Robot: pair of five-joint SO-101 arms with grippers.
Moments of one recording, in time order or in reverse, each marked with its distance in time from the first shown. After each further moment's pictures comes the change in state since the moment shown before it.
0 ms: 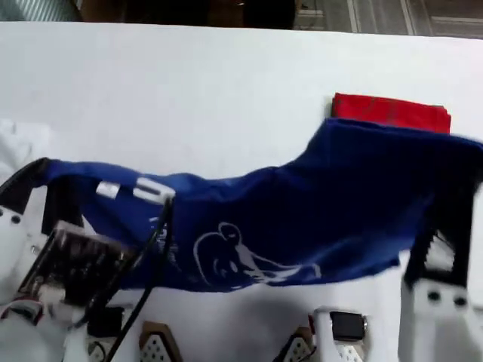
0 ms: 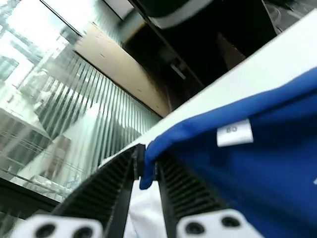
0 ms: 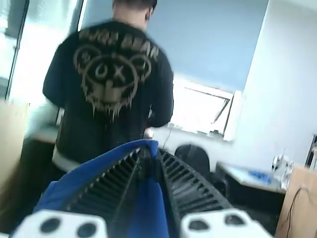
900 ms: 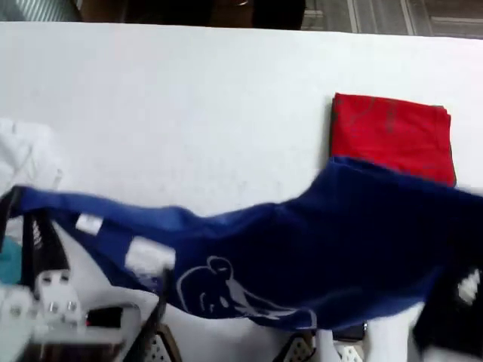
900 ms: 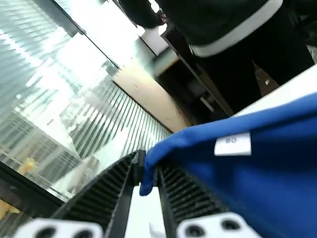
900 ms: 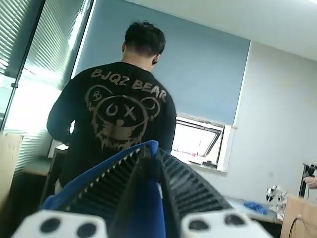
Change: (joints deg) left arm -2.0 -1.5 -6.5 3.0 0.0; right arm -0.1 -0.6 -3.1 -0.4 0.0
